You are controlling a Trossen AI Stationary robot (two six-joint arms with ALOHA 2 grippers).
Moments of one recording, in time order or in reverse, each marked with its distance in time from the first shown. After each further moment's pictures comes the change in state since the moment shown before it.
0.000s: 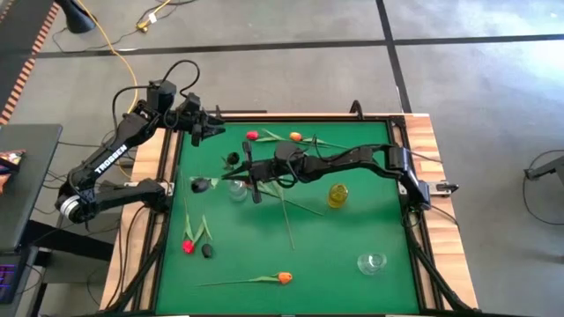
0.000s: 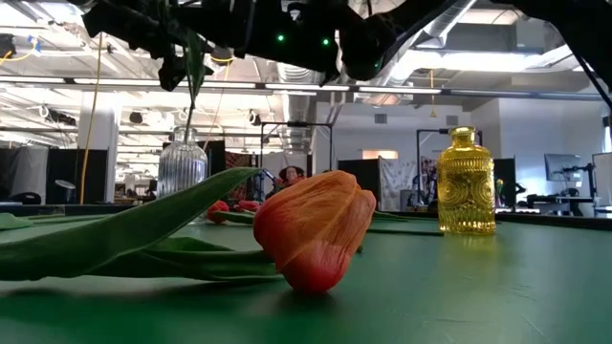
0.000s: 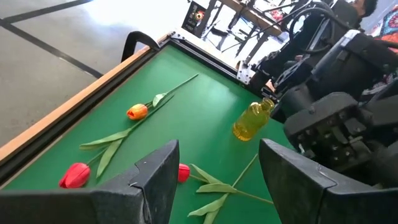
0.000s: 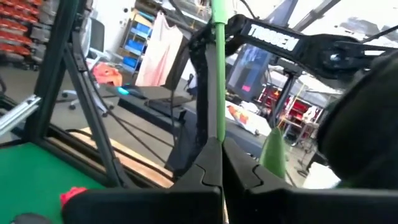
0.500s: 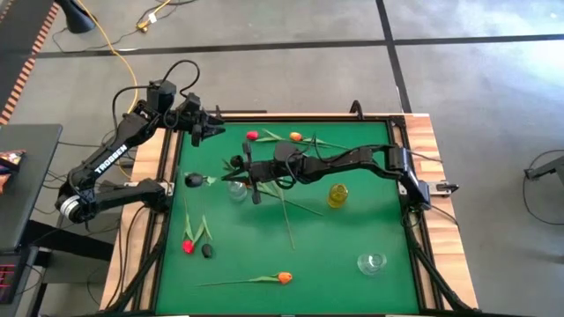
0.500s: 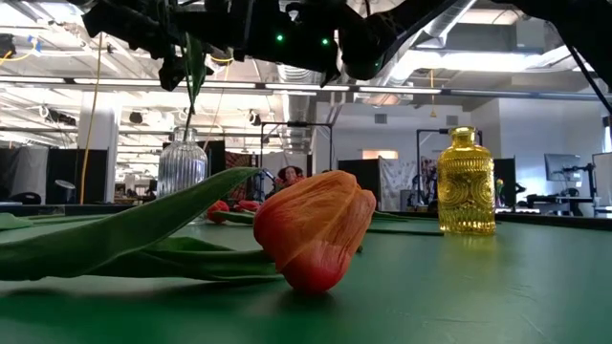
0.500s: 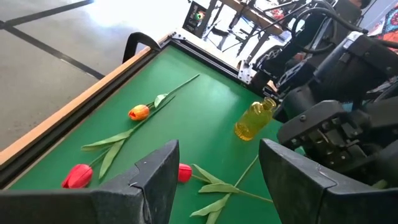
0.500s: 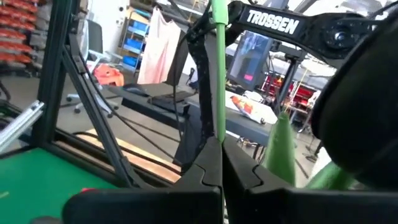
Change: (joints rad) left arm 0.000 0.000 0.000 0.000 -0.004 0.012; right arm 0.013 0.000 0.000 -0.027 0.025 0.073
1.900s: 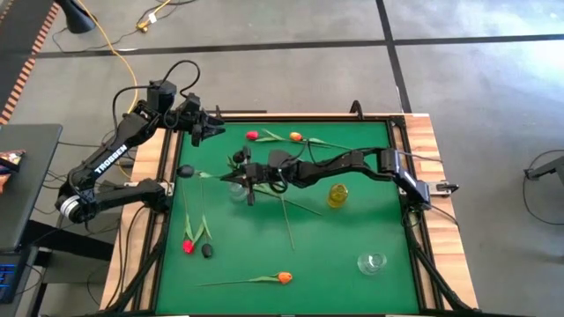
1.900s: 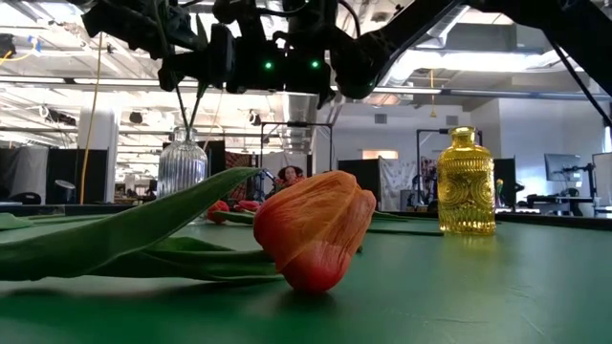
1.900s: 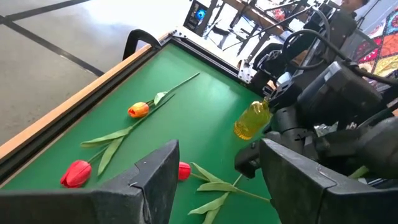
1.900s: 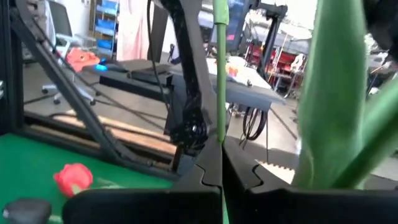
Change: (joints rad) left arm 0.000 0.000 0.000 -0.008 -0.002 -0.011; right arm 0.009 0.080 0.009 -0.017 0.131 0.066
